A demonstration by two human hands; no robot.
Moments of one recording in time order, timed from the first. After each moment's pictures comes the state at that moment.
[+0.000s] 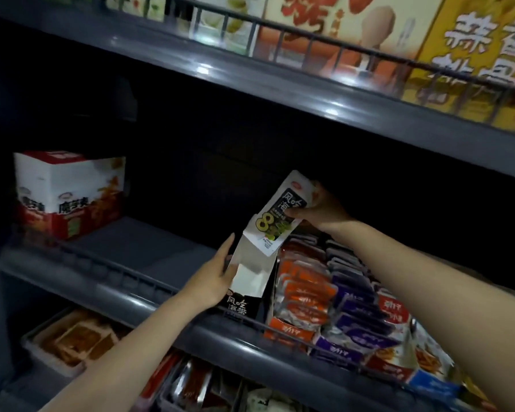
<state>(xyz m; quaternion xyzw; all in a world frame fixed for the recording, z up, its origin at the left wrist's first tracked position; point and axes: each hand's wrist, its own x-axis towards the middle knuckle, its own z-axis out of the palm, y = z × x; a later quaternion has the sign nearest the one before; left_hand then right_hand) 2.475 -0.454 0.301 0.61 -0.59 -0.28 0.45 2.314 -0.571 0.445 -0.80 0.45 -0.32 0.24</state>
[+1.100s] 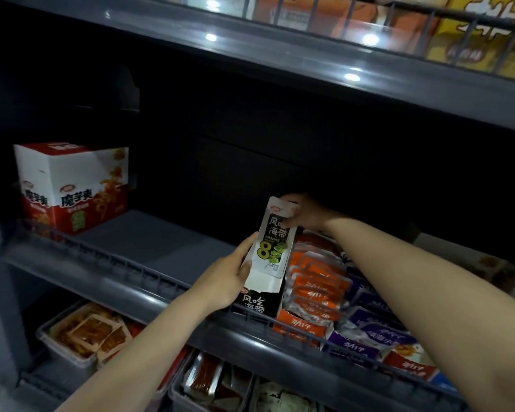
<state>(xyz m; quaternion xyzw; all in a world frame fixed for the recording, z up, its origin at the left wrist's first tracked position) 2.468 -0.457 0.294 0.62 -0.65 -0.23 0.38 2.335 -0.620 0.402 -0.86 0.46 -0.11 0.19</state>
